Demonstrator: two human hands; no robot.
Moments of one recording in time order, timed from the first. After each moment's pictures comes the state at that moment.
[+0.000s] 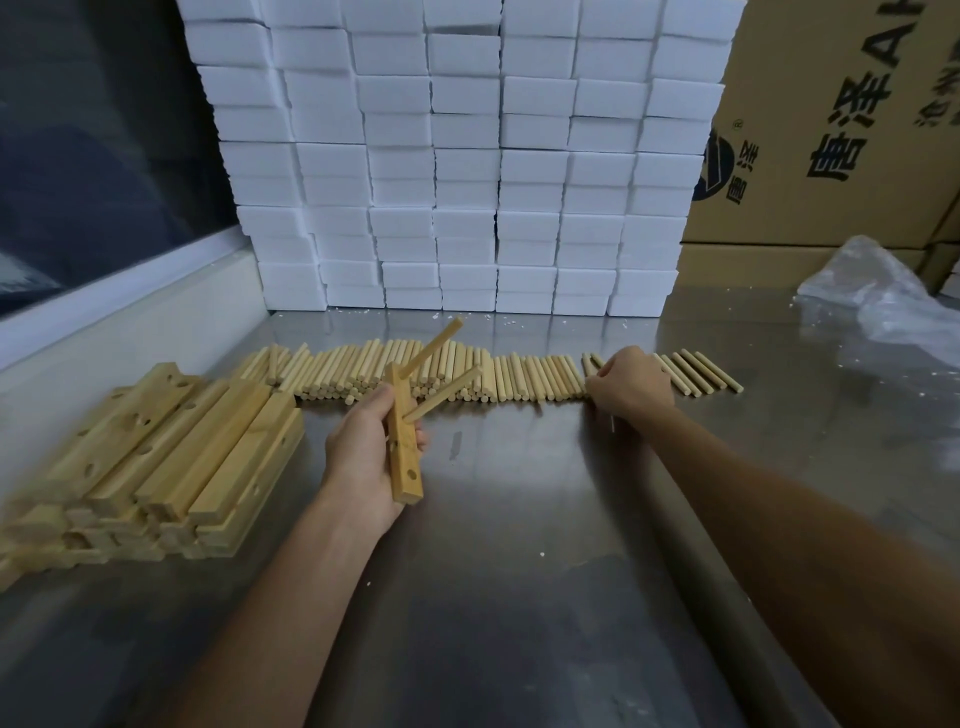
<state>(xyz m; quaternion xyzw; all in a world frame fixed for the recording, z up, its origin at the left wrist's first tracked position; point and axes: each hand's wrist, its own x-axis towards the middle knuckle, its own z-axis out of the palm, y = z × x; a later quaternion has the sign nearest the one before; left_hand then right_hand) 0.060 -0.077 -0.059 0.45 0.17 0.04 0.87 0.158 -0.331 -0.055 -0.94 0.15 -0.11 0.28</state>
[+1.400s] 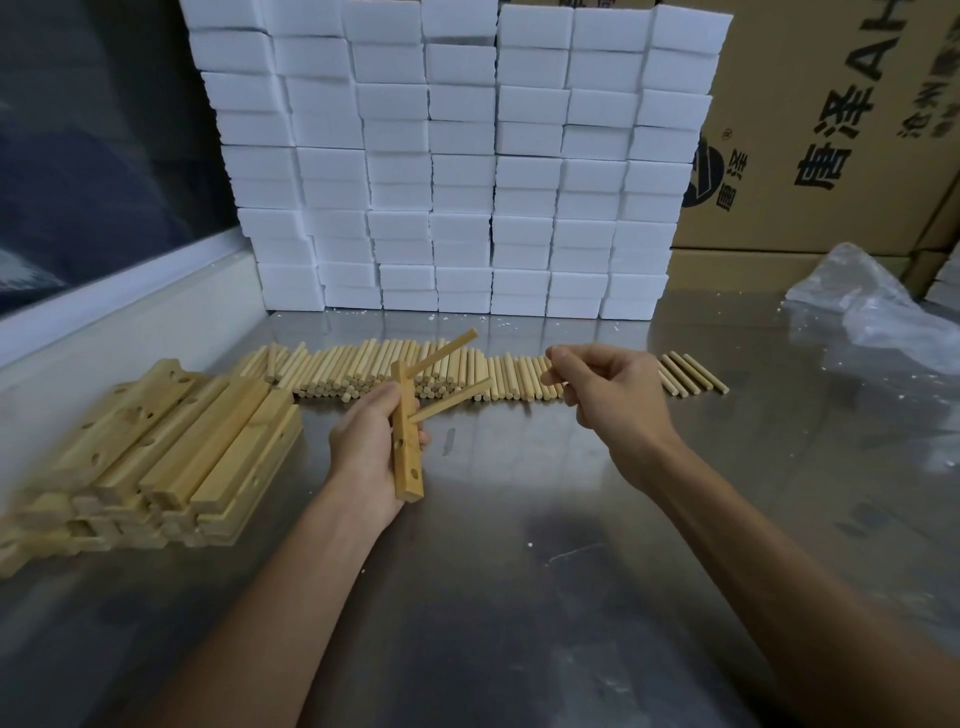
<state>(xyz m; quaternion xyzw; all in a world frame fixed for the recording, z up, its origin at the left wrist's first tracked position) 0.058 -0.083 -0.060 0.49 0.16 0.07 0.86 0.053 -0.288 -0.019 -0.75 -0.04 -0.17 0.64</state>
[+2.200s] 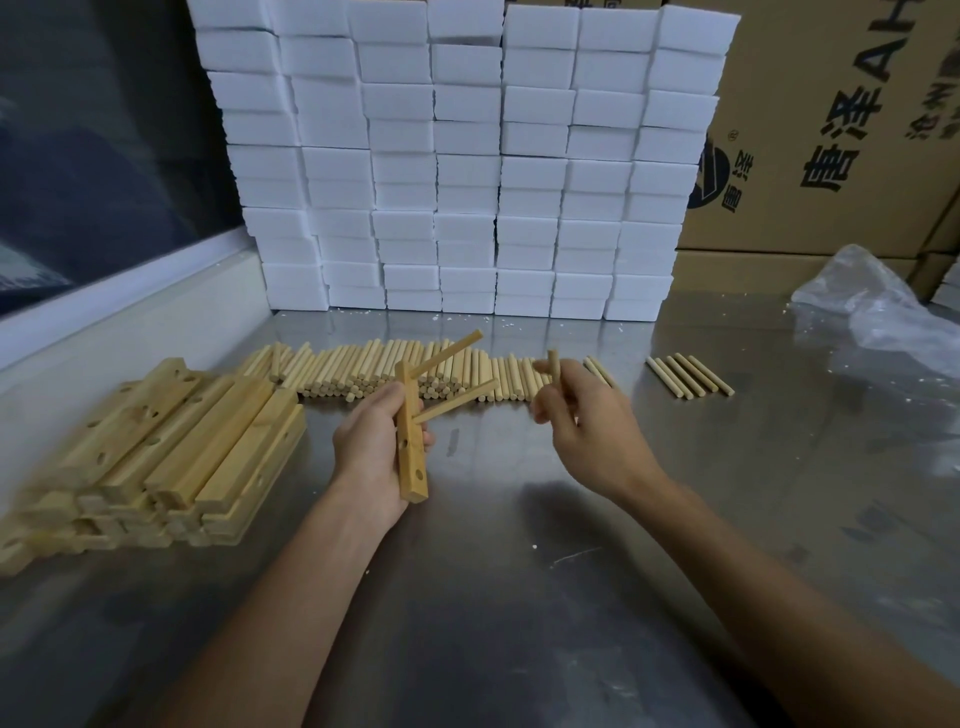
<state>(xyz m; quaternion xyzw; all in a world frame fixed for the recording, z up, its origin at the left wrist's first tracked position) 0.057 -0.083 -0.060 0.48 0.17 0.07 0.86 0.055 -0.286 -0.048 -0.88 -0.17 -0.21 0.38</state>
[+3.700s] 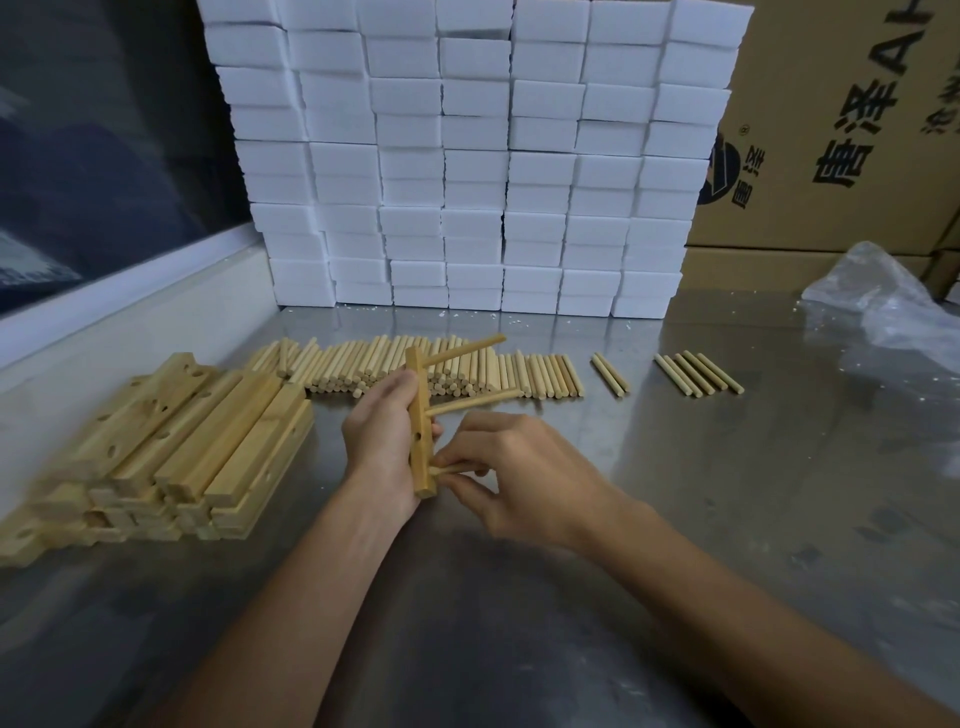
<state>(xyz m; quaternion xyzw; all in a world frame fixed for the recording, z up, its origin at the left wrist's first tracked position) 0.050 -0.094 -0.048 0.47 0.18 0.12 0.86 0.017 -0.234 -0.038 -0.86 -0.42 -0.18 0.21</state>
